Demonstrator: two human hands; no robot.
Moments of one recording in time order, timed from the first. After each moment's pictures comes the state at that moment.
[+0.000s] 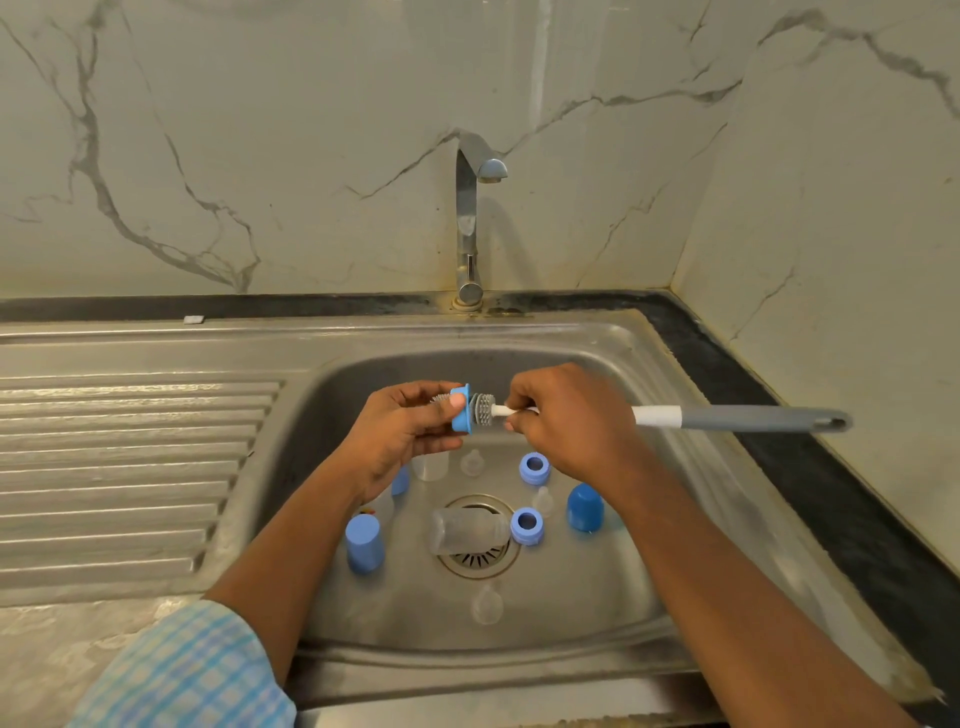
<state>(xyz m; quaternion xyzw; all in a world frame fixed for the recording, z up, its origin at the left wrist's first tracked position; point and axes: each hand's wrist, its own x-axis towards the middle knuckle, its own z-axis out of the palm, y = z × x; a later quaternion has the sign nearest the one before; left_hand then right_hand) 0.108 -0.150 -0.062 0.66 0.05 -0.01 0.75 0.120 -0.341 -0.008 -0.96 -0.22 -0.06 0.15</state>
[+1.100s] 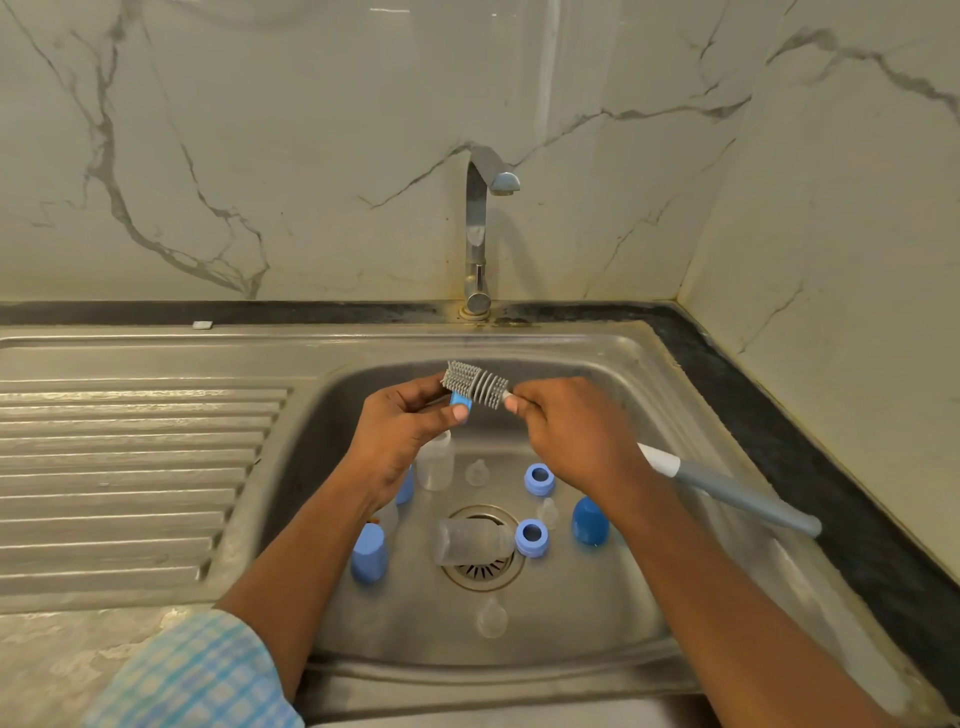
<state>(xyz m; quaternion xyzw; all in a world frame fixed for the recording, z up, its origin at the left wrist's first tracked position) 0.115 -0.146 -0.068 0.66 0.03 0.08 0.75 0.131 -0.335 -0.020 -0.96 -0.20 -0.06 0.19</state>
